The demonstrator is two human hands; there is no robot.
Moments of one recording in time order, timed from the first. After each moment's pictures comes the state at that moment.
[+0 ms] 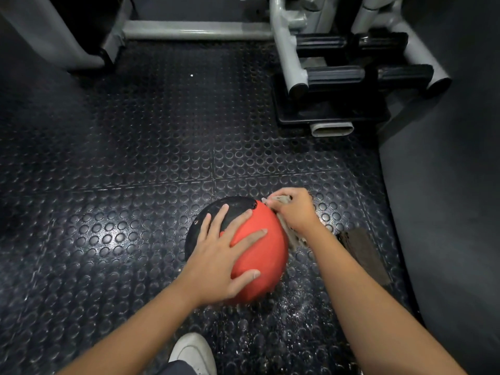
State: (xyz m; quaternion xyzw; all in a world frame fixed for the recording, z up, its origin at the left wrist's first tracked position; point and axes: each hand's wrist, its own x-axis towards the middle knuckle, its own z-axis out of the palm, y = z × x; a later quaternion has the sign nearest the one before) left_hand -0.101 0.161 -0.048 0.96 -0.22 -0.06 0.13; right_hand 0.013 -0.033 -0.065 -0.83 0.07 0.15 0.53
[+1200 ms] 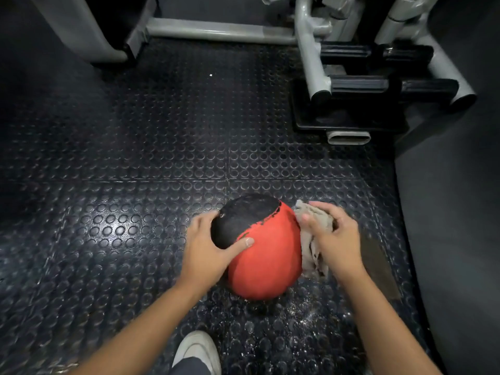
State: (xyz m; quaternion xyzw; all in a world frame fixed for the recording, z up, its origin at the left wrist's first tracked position) left_hand -0.103 0.178 -0.053 0.87 0.17 0.00 0.46; right_hand -0.049 -0.046 -0.021 -0.82 0.10 0.03 0.57
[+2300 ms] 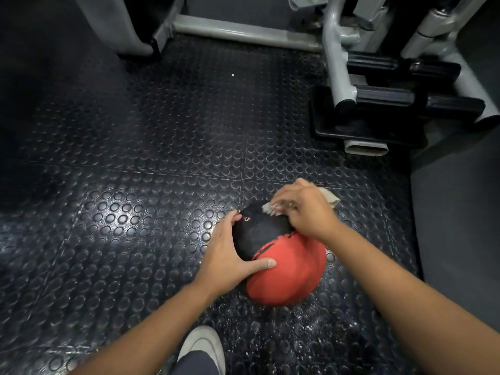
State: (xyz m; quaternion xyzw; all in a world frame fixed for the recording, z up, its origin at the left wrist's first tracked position) left_hand -0.114 0.184 -0.058 0.86 0.12 -0.04 0.50; right_hand 0.023 0.012 -0.033 -0.89 -0.35 0.04 0.28
